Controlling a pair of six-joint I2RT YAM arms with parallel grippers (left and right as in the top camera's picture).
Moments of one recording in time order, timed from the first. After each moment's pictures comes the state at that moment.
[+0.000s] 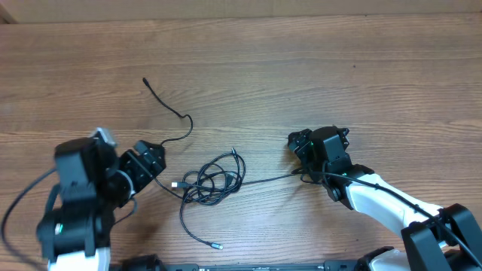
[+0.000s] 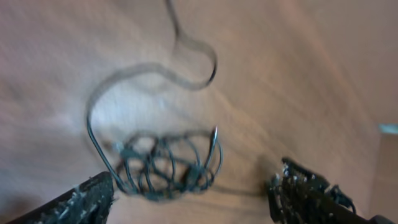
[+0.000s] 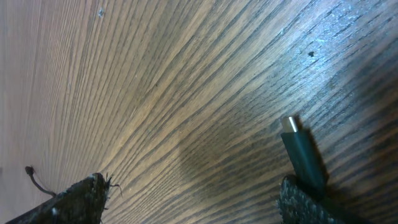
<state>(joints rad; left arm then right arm) 0.15 0.86 0.98 -1.05 0.34 -0.66 0.41 1.49 0.54 0.05 0.01 1.27</state>
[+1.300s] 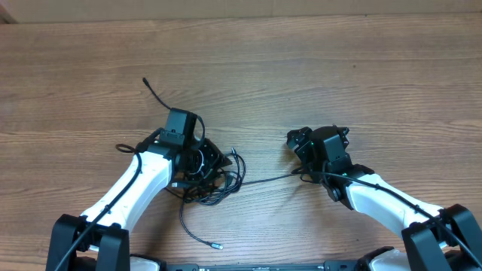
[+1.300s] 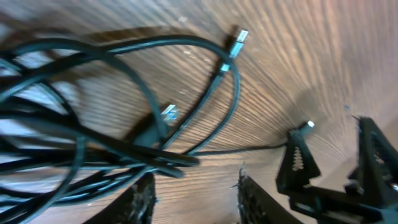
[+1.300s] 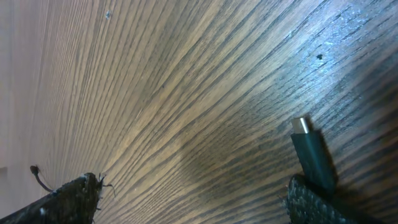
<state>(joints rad) -0.27 1.50 0.82 -0.60 0.52 -1.05 0.41 1.48 0.54 0.07 0.01 1.27</state>
